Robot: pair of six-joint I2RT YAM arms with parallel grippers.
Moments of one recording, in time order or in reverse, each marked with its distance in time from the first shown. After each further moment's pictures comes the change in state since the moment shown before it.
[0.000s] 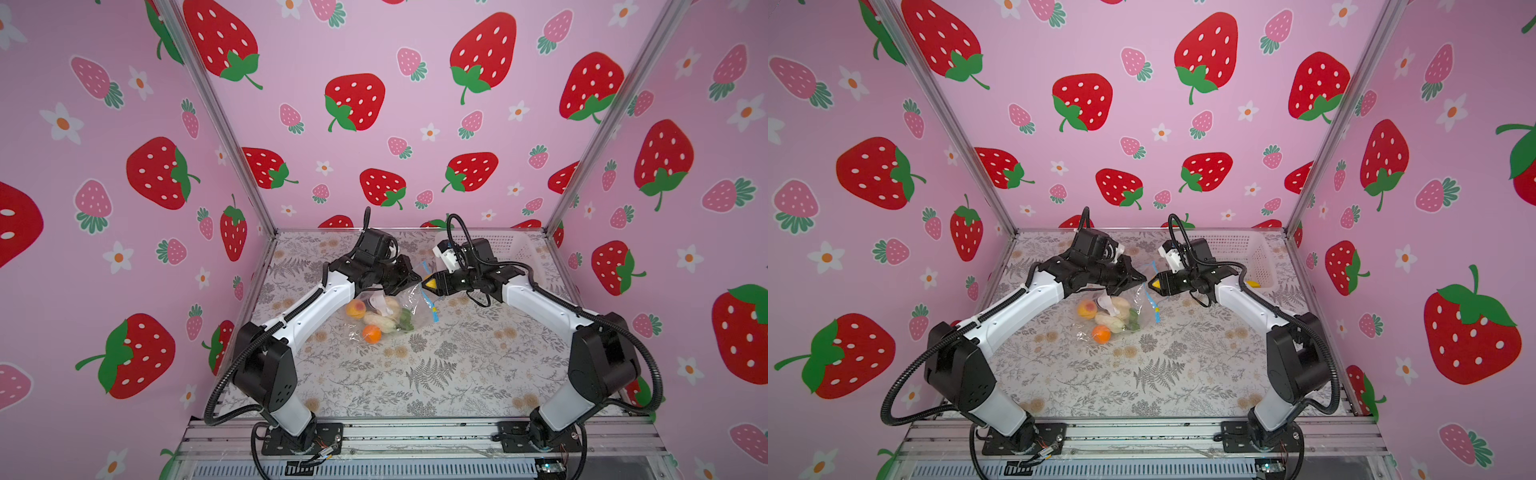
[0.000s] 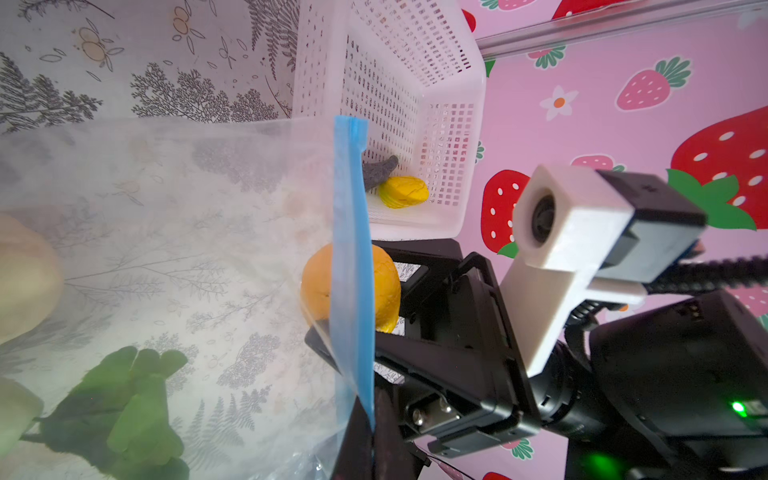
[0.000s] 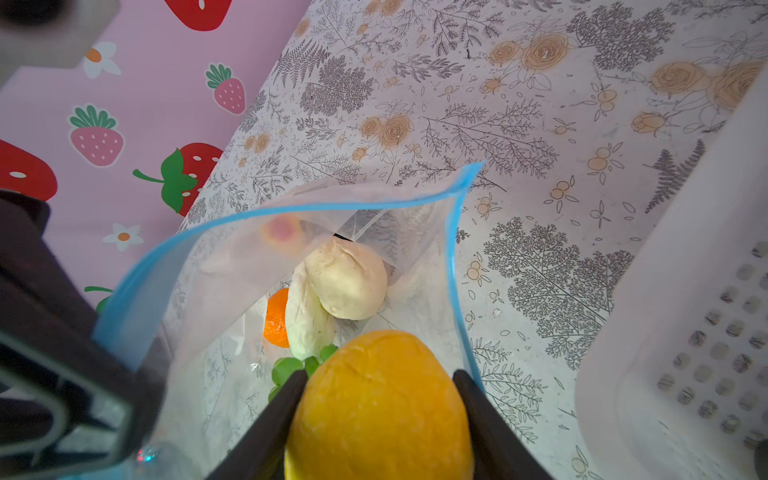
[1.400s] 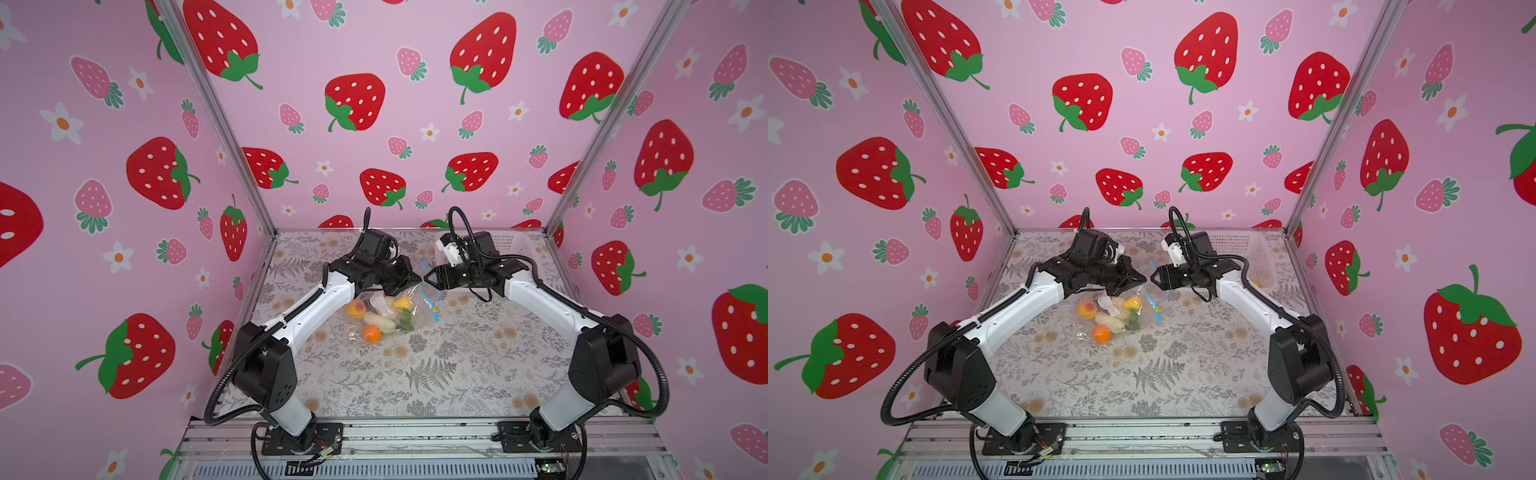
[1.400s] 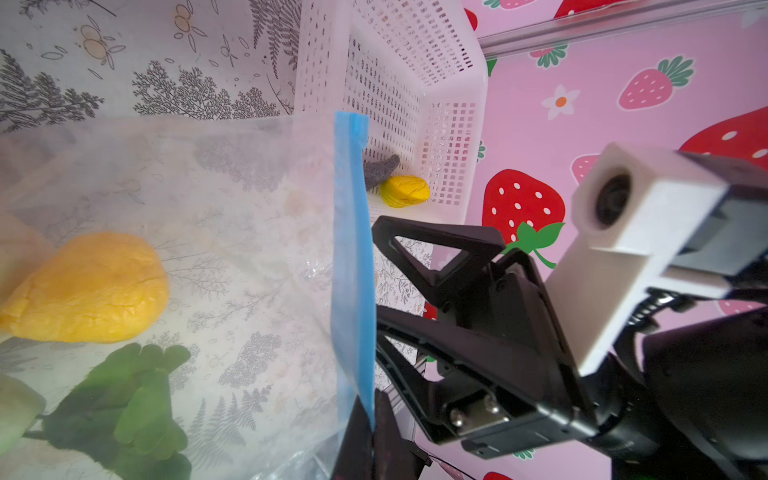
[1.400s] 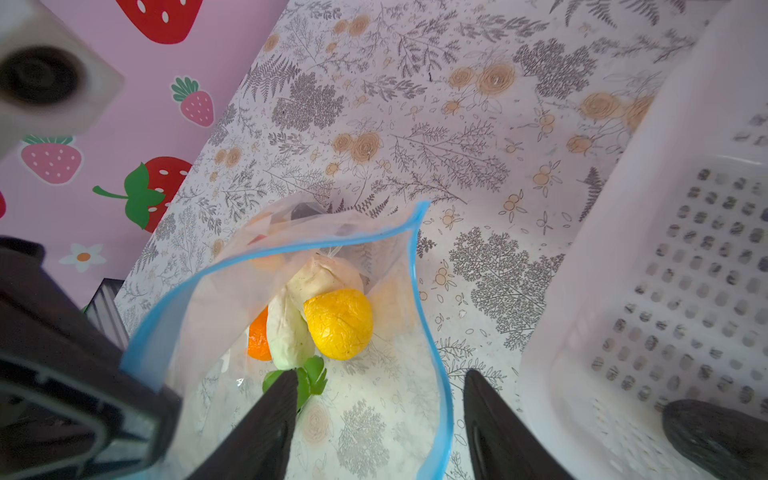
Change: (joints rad) left arm 0.000 -0.003 -0.010 0.000 0.000 0.001; right arm -0.012 -0.006 0.100 -0.105 0.109 -0.009
